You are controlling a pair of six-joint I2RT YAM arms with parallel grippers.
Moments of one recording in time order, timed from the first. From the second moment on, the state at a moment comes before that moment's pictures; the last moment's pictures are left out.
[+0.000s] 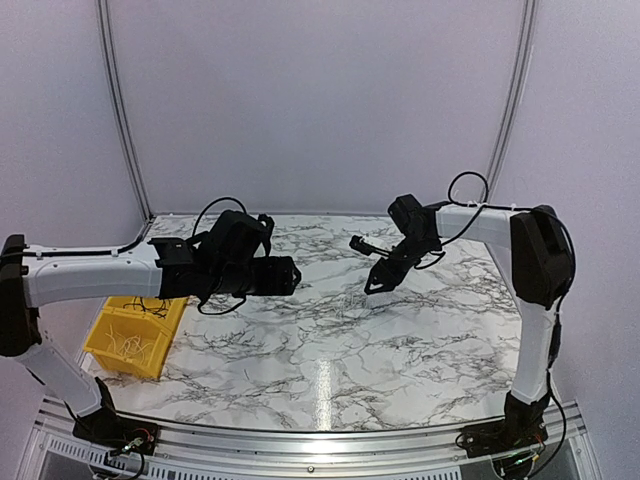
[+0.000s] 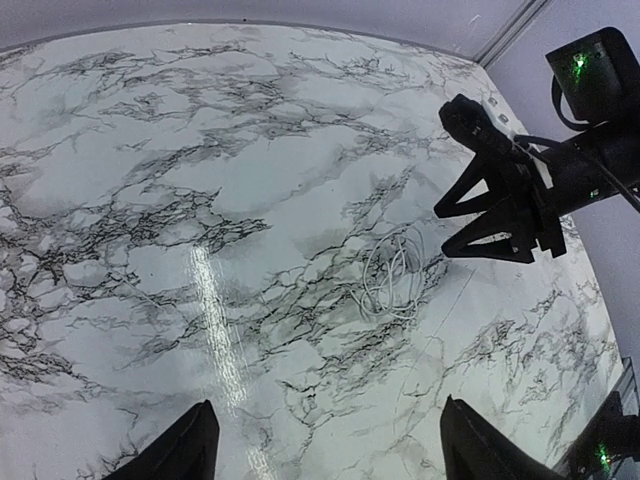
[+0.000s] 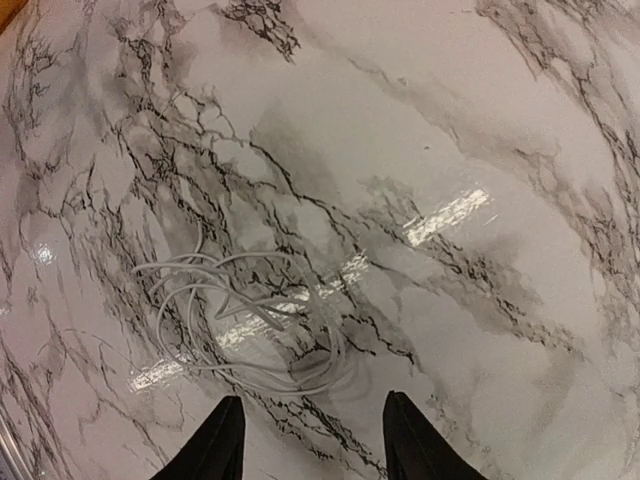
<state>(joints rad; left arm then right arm) -0.94 1.54 1.13 -0.28 -0.22 -0.65 0.44 2.03 1.54 -0.77 -0.46 -0.49</state>
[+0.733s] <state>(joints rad) -1.00 1.70 1.13 -0.02 -0.17 -0.63 0.44 2.09 1.62 -0.80 -0.59 -0.43</state>
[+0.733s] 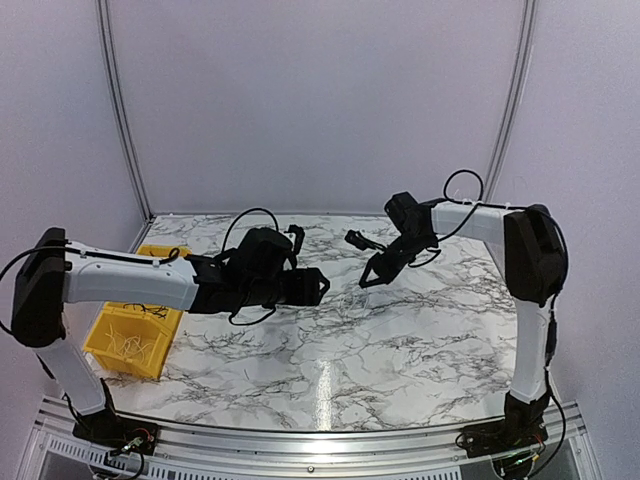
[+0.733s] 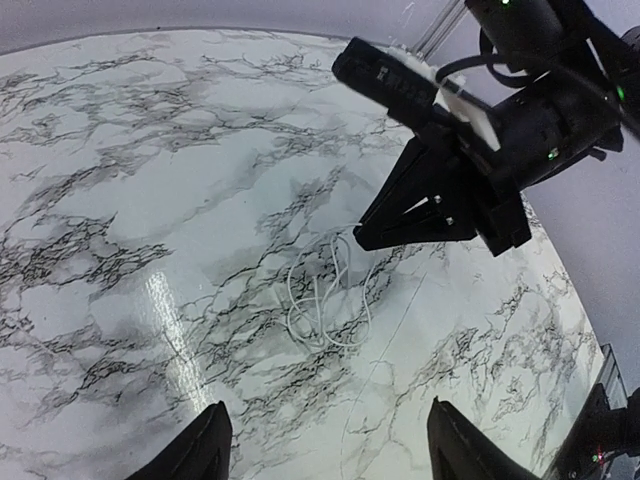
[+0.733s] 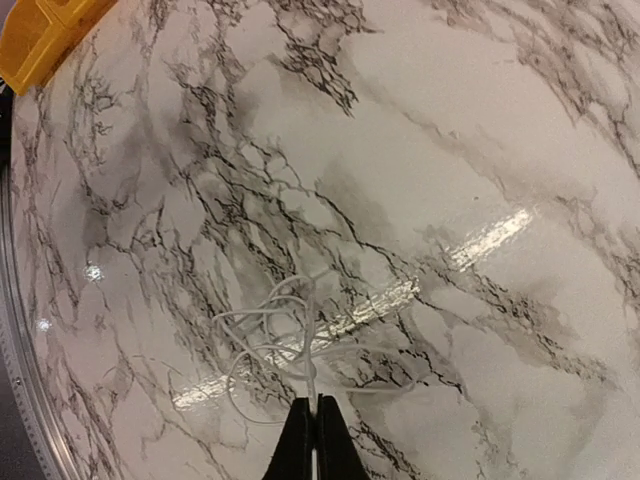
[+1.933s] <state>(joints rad) -0.96 2.21 1.31 0.35 -0.15 -0.76 0.56 1.53 2.10 -0.96 -0.86 -0.24</state>
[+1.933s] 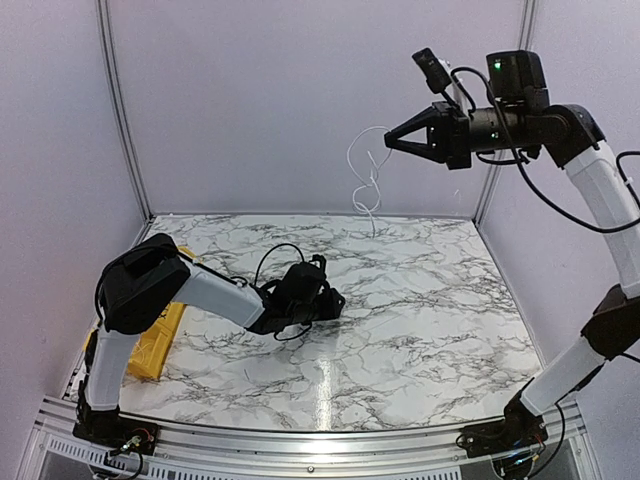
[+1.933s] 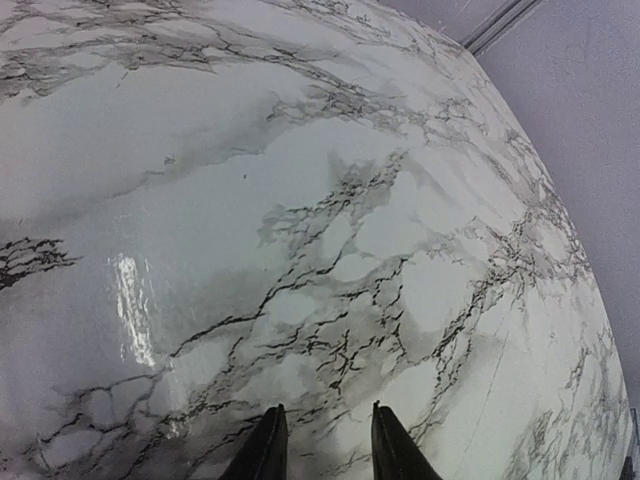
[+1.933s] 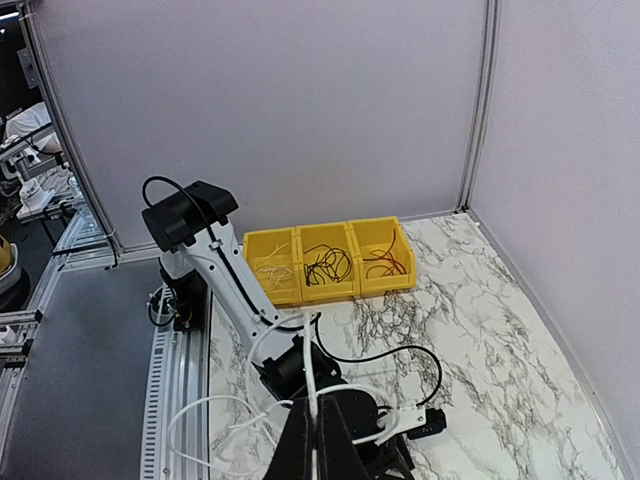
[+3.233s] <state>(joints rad) -0.92 1.94 1.41 0.29 -0.32 -0.83 0.54 1.60 2.04 -0.94 -0.78 -0.15</state>
